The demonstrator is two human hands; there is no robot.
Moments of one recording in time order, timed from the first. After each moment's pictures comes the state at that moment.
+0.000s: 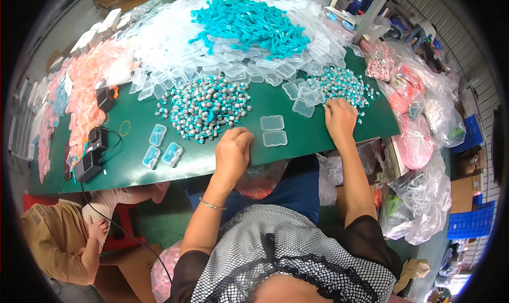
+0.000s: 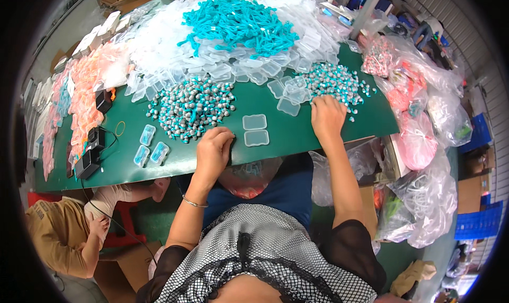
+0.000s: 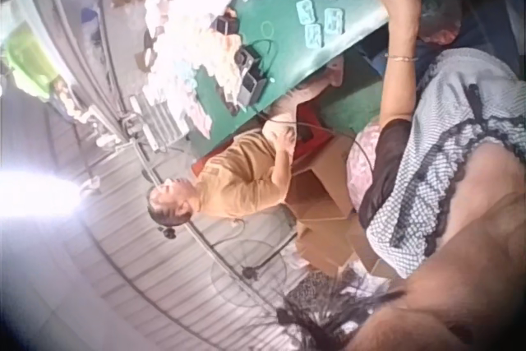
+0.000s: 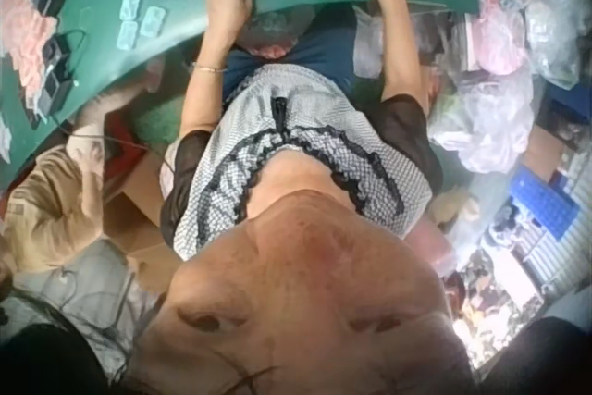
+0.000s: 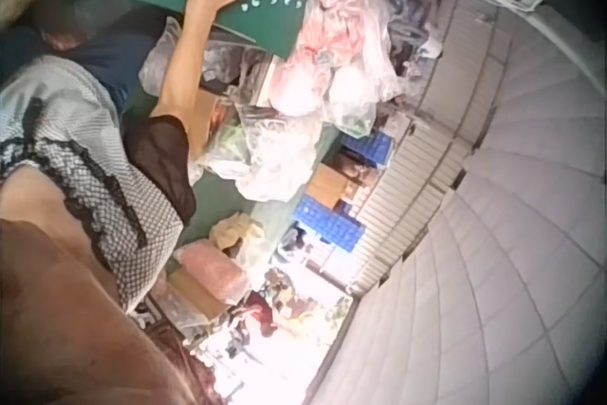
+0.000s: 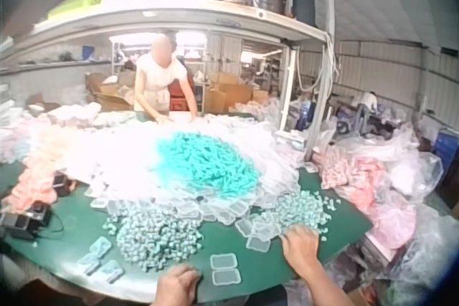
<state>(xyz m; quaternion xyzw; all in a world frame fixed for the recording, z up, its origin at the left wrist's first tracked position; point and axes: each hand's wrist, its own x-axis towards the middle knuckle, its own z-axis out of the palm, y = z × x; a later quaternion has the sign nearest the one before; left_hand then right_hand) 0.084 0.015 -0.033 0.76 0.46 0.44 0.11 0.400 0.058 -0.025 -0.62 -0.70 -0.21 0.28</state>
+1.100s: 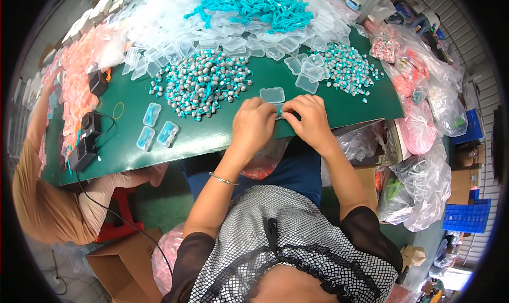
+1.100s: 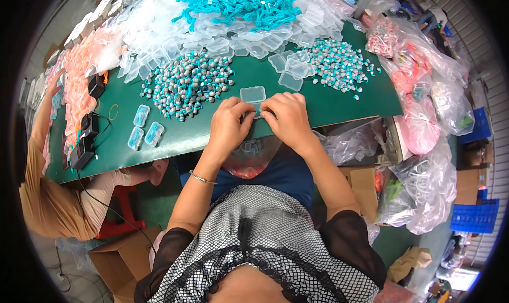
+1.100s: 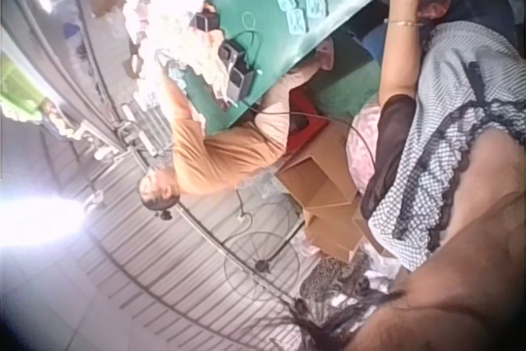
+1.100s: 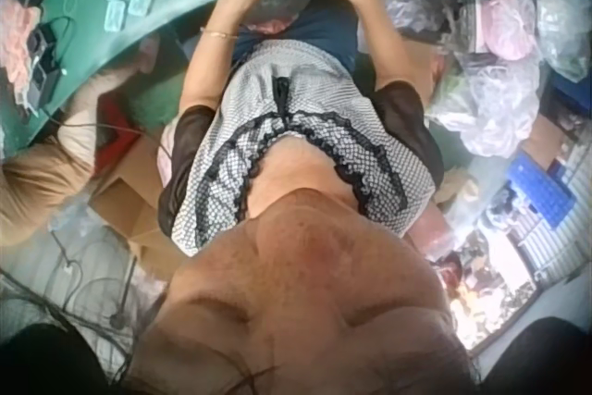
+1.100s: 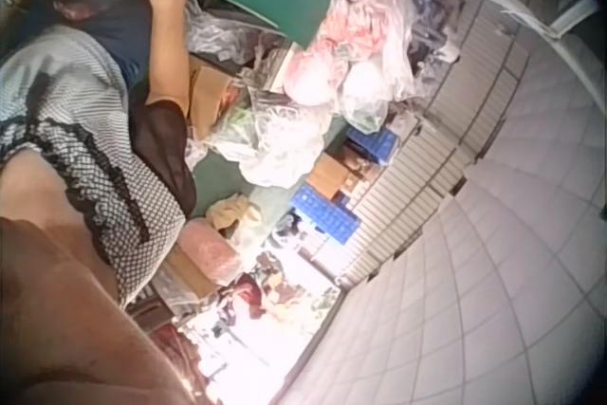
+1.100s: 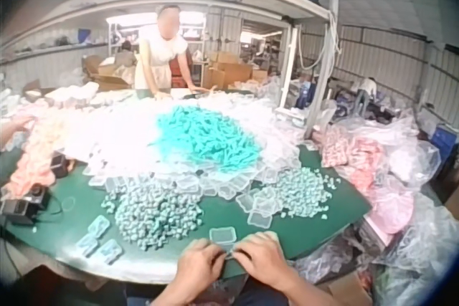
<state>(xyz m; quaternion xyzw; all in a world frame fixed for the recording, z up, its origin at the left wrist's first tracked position) 0.120 0.023 -0.020 0.76 0.46 0.42 0.17 0.300 0.015 -0.003 -0.49 -0.80 0.05 0.34</state>
